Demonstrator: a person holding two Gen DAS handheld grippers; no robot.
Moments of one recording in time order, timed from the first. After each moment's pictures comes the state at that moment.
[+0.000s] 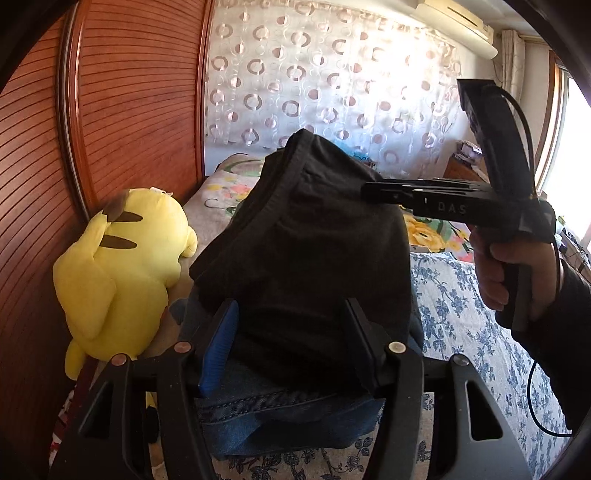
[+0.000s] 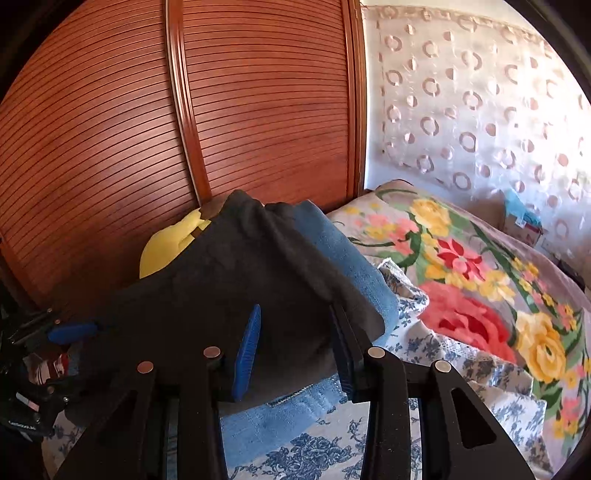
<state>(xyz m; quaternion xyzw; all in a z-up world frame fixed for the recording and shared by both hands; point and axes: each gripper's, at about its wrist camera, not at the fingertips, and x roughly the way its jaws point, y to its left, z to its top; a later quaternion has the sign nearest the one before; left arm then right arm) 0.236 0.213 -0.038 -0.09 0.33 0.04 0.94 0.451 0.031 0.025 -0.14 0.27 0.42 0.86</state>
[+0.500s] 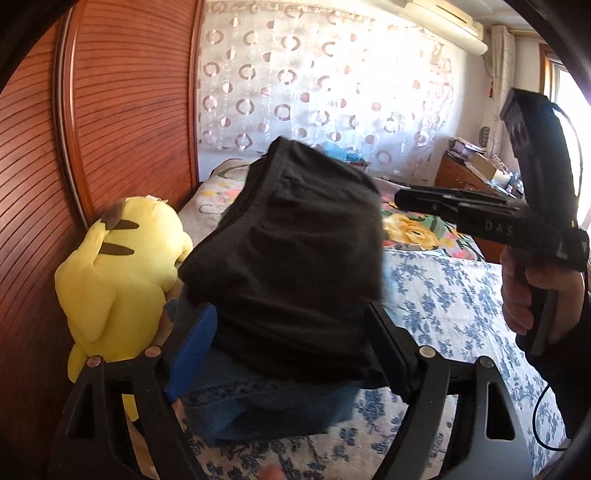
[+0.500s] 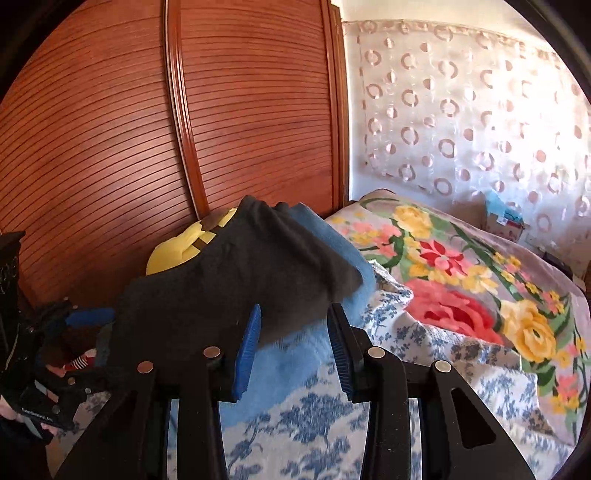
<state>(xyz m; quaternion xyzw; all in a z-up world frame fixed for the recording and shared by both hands) 0.222 0.194 -0.022 -0.07 0.32 0.03 0.94 0.380 -0.010 0.031 -0.11 0.25 0.39 0.88</state>
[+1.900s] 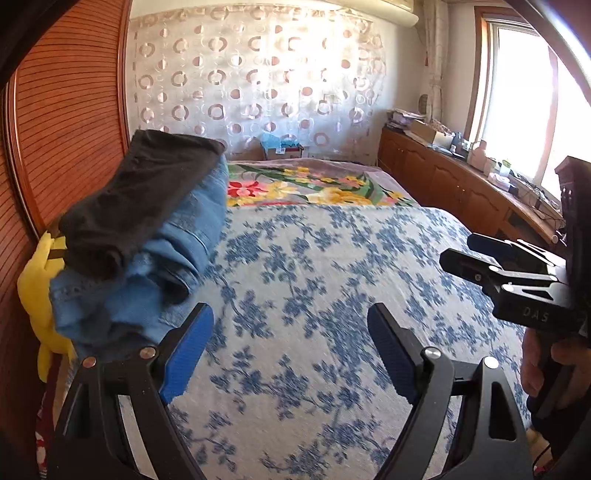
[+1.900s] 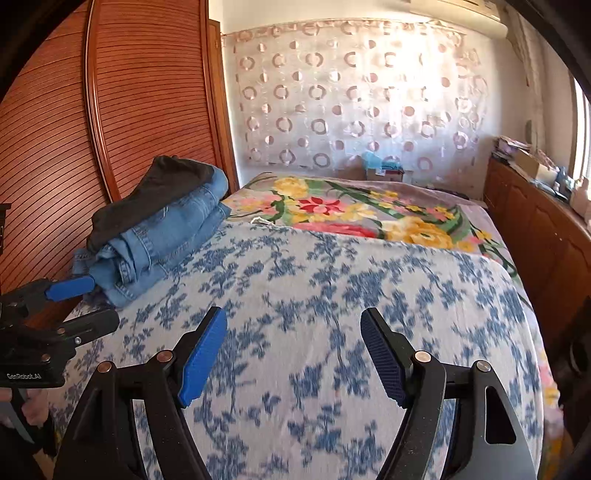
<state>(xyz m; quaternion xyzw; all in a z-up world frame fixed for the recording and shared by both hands) 0.159 0.054 -0.036 -0.02 0.33 -0.07 0.94 0.161 -0.113 0.017 -0.04 0.26 0.19 0.95</state>
